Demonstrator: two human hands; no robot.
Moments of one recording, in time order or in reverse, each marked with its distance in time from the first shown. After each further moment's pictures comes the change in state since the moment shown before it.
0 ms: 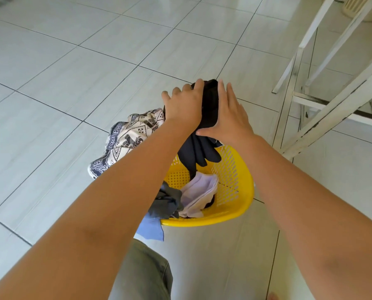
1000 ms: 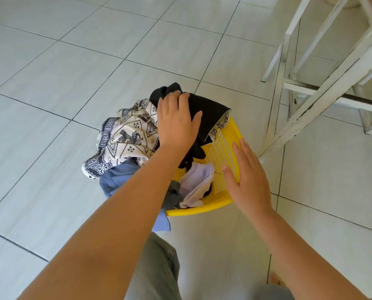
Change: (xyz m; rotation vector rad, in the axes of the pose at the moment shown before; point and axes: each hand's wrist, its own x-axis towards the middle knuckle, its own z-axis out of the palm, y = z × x) left_hand -0.059 -0.018 0.042 -0.241 0.280 0.058; right_hand -0.170 0.019 0.049 0.015 0.186 0.134
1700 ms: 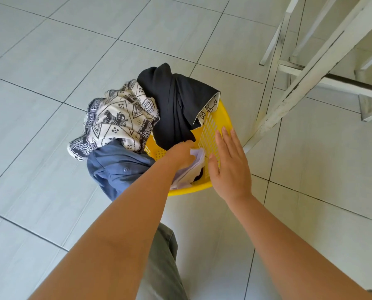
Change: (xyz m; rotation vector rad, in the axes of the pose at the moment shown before) left_hand -0.083 0.011 0.063 -0.139 -1.061 -0.182; right_hand -0.008 0.006 0.010 -0.081 0.014 -0.093
